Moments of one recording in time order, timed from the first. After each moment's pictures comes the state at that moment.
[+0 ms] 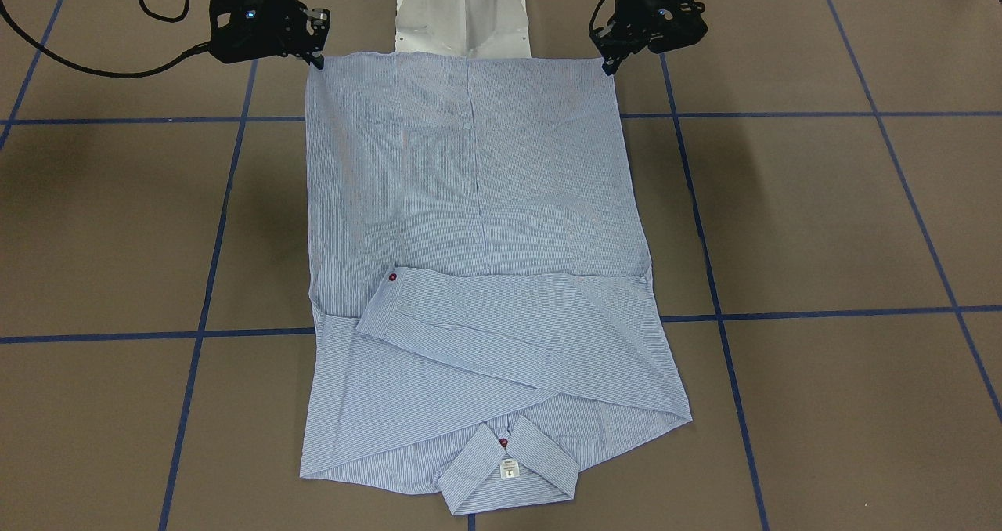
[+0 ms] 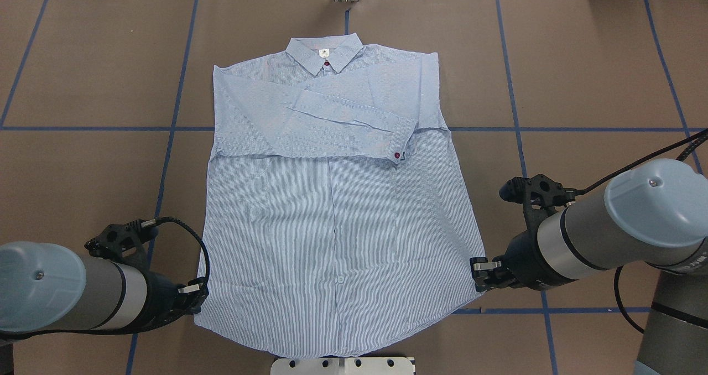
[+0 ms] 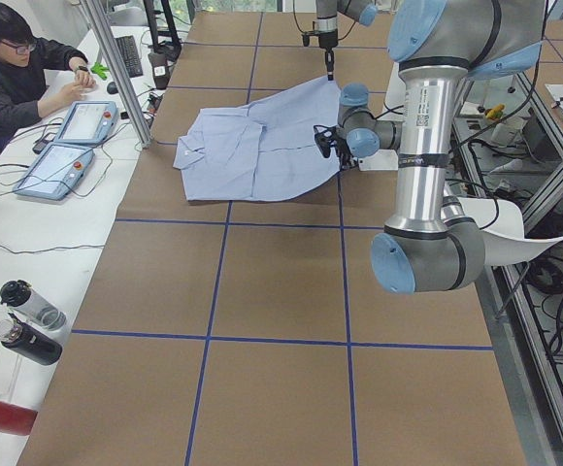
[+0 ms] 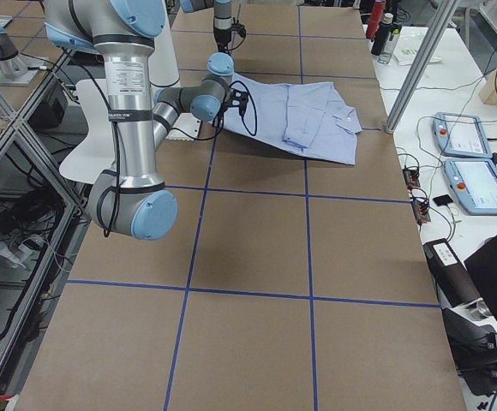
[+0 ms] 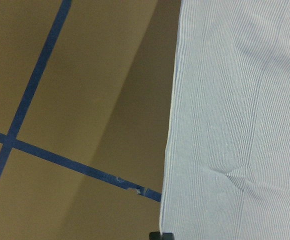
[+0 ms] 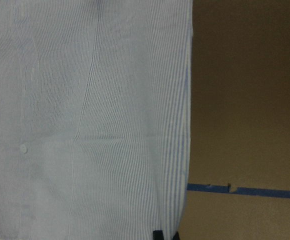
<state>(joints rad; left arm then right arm) -0.27 -1.63 -2.30 -1.70 -1.80 -1.80 0.45 -1.48 2.30 -1.44 2.10 1.35</state>
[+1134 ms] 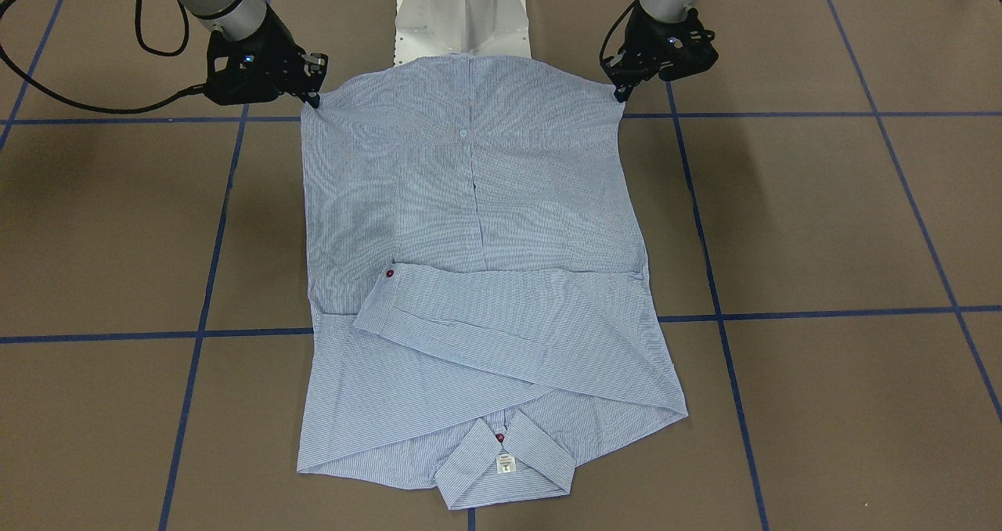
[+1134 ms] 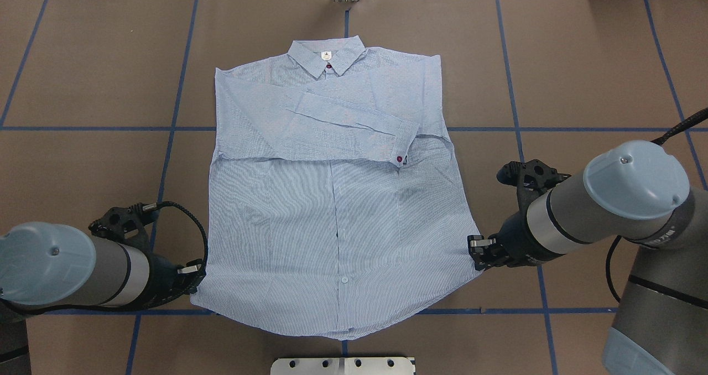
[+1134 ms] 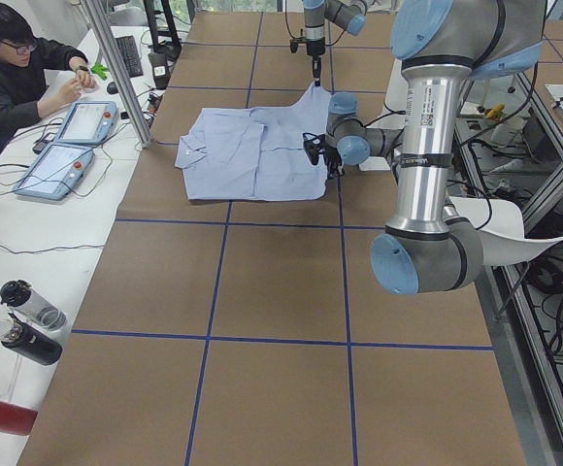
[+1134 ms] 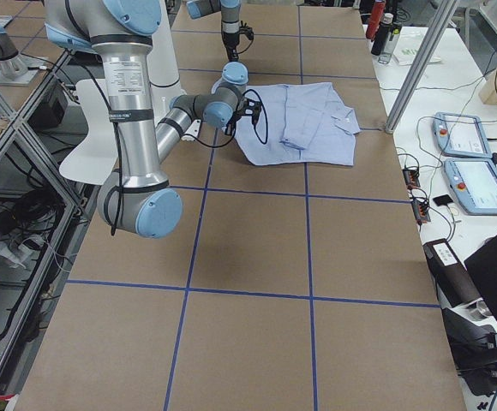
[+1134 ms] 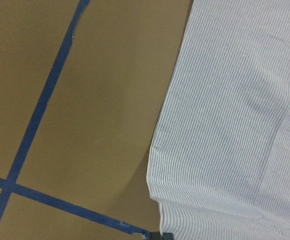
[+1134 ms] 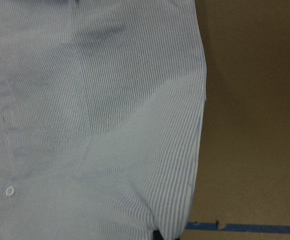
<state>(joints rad) -0.35 -1.64 -2.22 -1.74 -1.81 -1.74 0.53 -1.41 2.16 -1.43 2.10 1.35</state>
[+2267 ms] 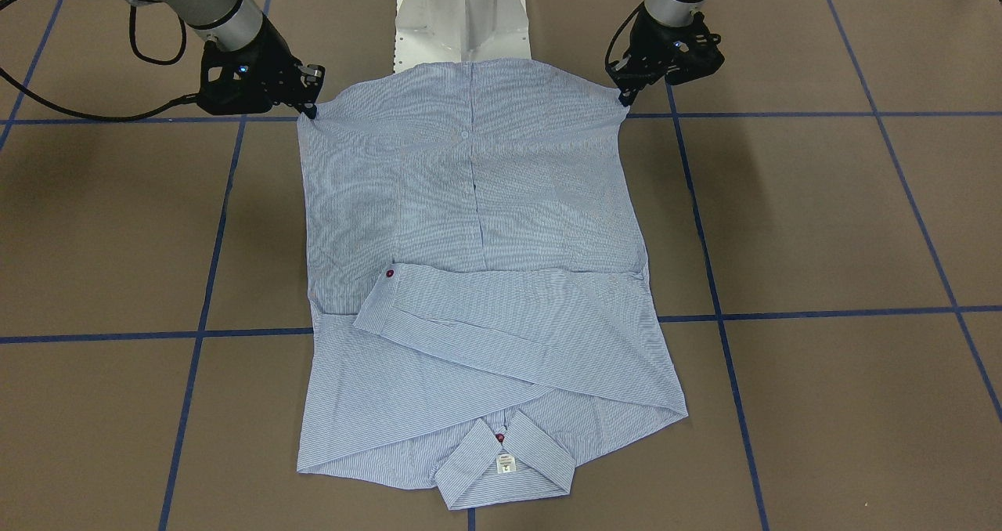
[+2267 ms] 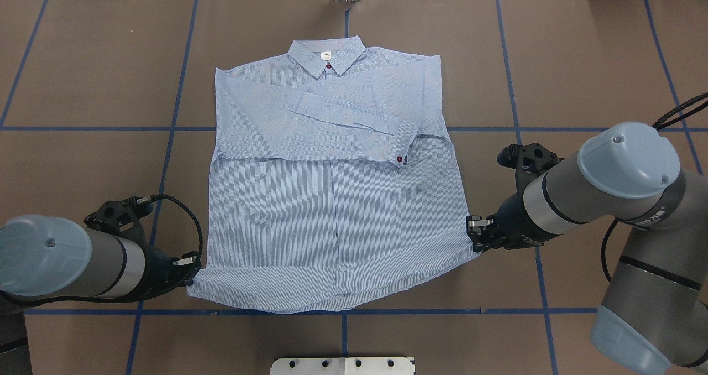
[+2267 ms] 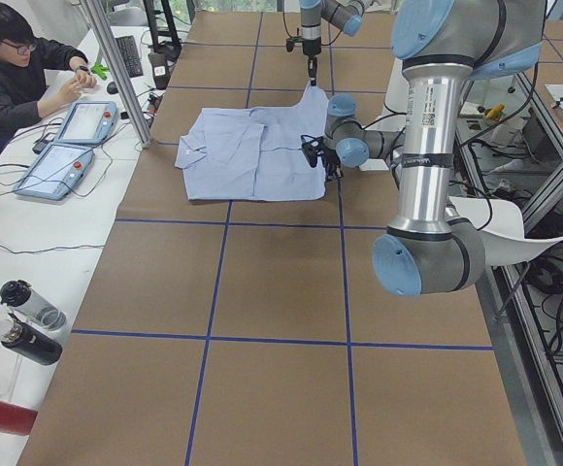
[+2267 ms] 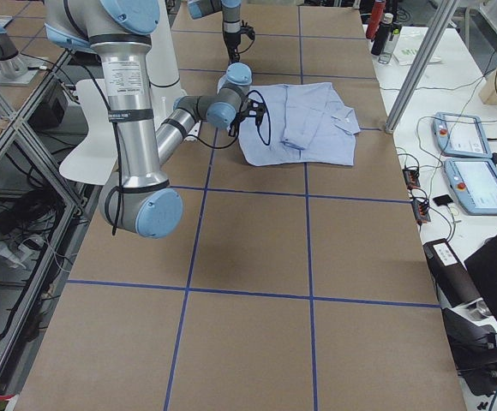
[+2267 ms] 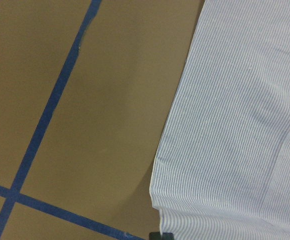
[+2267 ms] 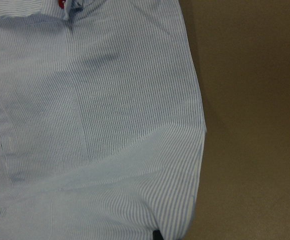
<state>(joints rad) -0.35 -1.62 -2.22 -1.74 -1.81 -1.75 0.55 -1.41 2.15 -1.43 2.11 1.35</state>
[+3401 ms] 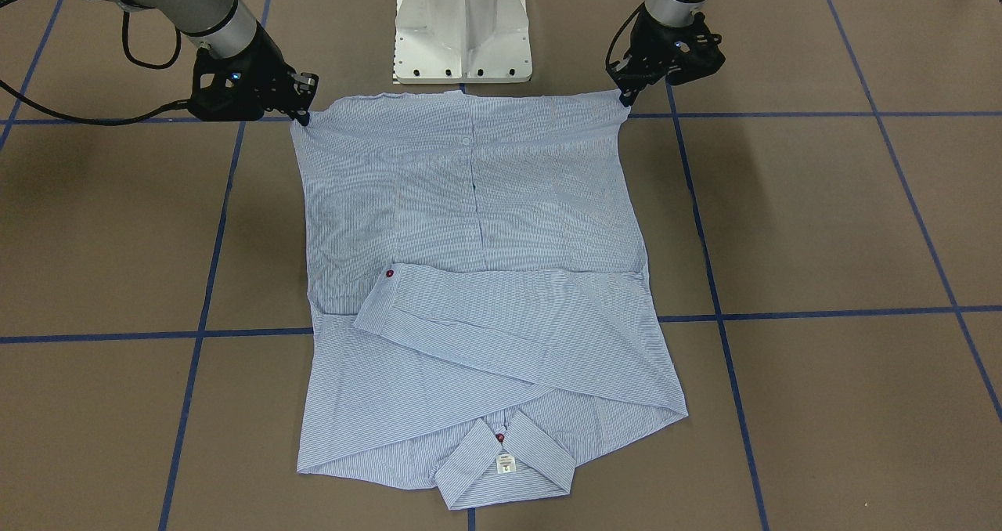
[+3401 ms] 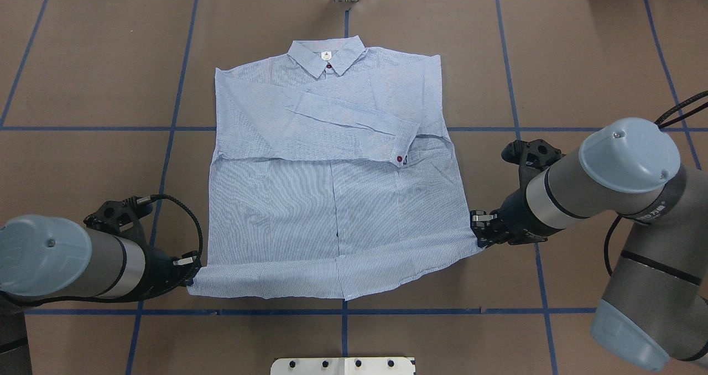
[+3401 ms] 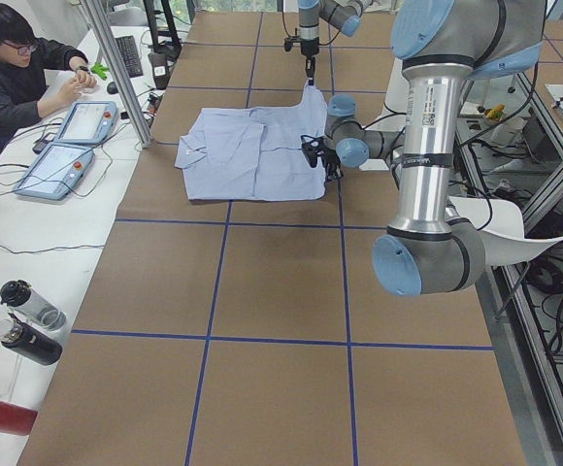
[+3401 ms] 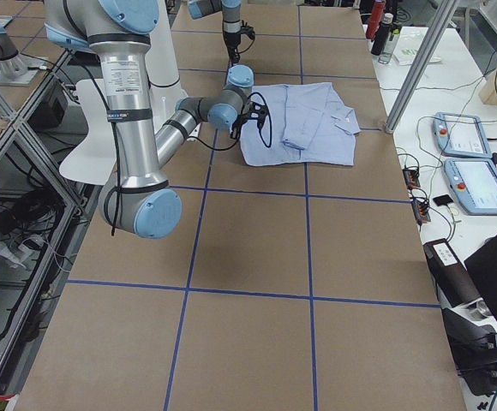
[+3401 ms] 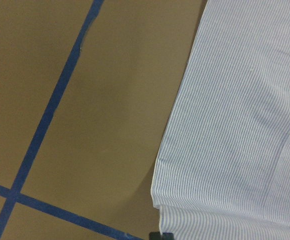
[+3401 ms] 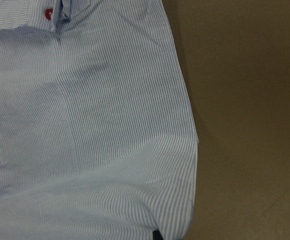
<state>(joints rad) -0.35 -1.62 -2.22 -1.74 -1.81 -1.75 0.57 -1.41 2.13 -1.44 2.11 1.35</state>
